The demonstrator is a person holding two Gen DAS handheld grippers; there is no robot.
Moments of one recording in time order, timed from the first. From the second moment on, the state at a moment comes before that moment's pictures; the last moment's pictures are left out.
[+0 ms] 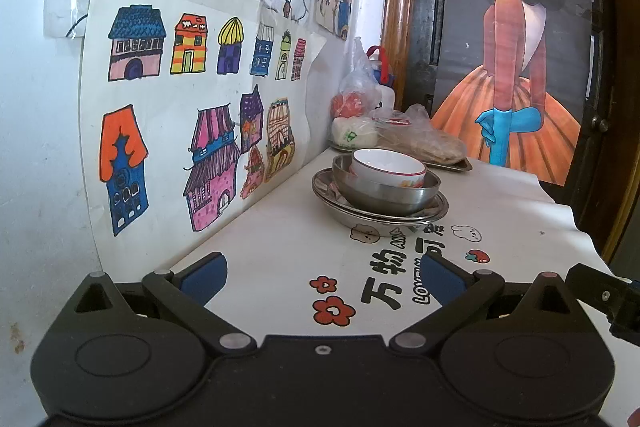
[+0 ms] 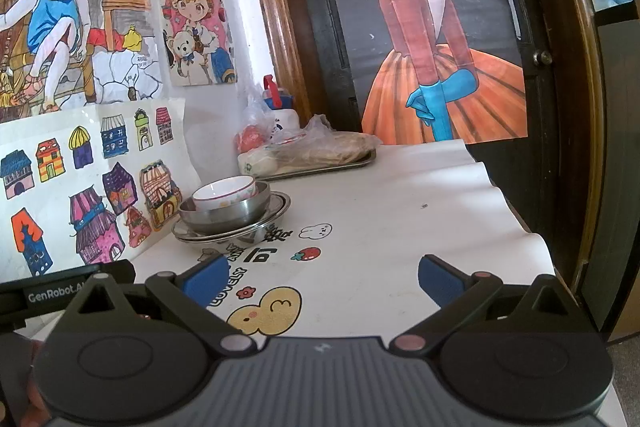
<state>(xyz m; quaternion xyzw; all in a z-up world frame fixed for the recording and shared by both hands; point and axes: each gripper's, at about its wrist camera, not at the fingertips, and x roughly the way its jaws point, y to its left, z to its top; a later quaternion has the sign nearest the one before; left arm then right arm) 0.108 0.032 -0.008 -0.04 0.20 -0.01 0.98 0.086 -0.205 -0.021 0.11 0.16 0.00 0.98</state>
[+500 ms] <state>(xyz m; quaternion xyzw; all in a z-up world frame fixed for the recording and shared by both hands) 0.109 0.032 -0.008 -0.04 0.20 -0.01 0.98 0.086 -0.207 -0.021 0.12 0.16 -0.01 0.98</state>
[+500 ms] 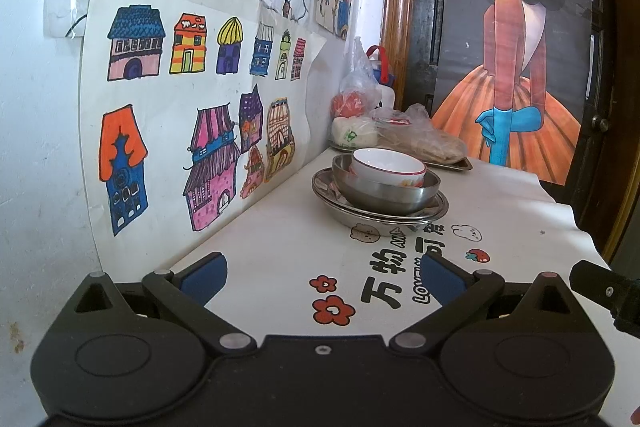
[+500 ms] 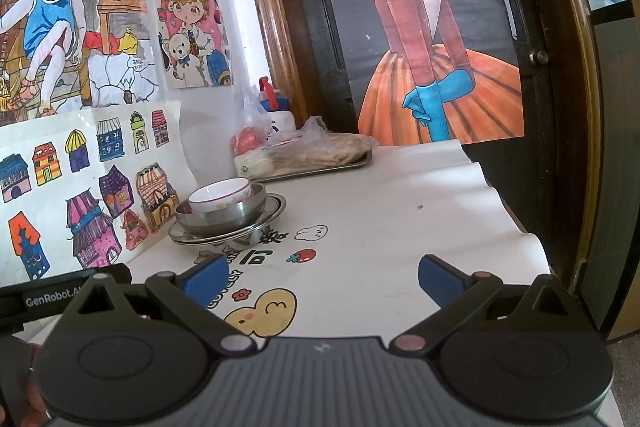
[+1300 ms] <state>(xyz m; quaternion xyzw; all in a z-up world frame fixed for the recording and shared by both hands) 0.108 0.032 -0.008 -0.04 0.20 -0.01 0.98 0.087 -0.209 -0.019 0.11 0.16 -0.01 0.98</state>
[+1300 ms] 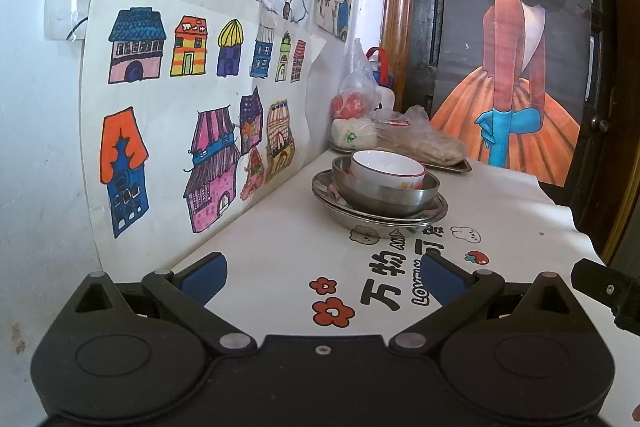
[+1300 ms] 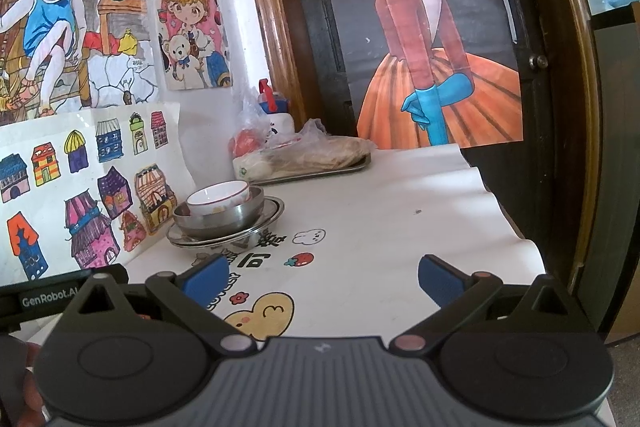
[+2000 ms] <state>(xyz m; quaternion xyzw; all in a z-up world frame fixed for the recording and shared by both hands) 0.109 0.031 -0.009 -0.04 0.20 -0.01 0.98 0.090 -0.207 -0.022 0.11 0.16 -0.01 0.98</state>
